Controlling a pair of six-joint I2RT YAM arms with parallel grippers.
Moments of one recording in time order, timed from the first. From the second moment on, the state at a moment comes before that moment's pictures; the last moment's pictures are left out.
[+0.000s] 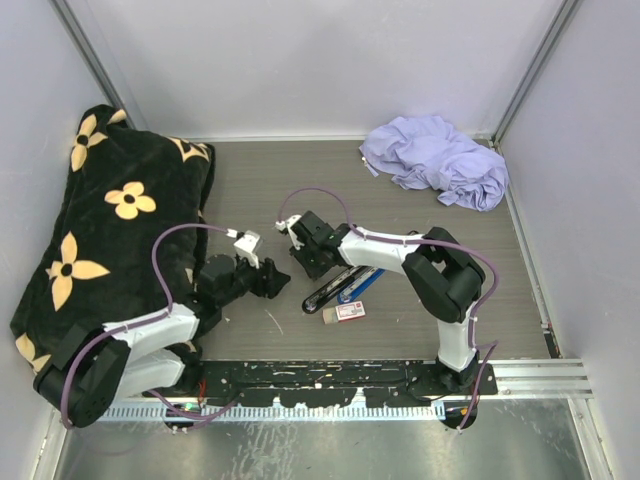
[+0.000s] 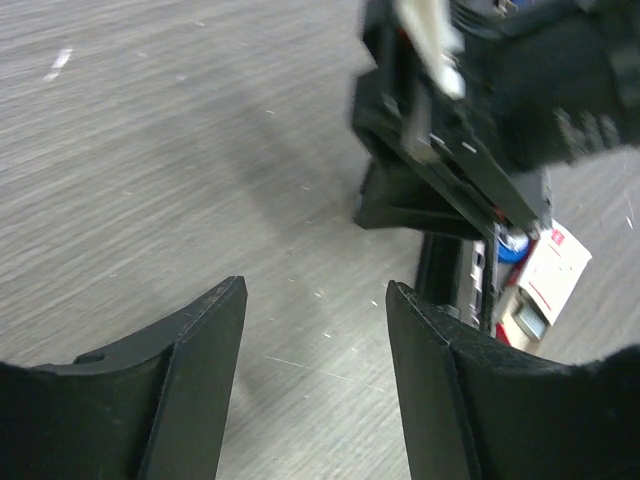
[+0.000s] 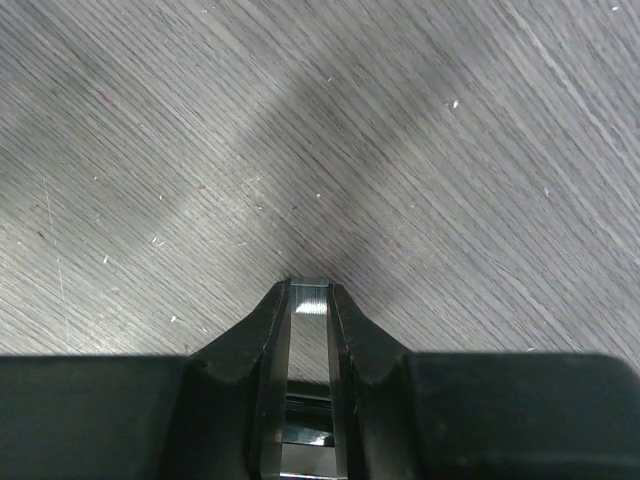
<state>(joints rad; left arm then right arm) -0.53 1.13 0.26 0.53 0.20 -0.29 0.85 1.91 1.24 -0.38 0.01 0.06</state>
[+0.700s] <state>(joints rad) -0.92 1.42 0.26 0.73 0.10 -0.16 0.80 1.60 1.14 -0.45 -0.03 0.15</state>
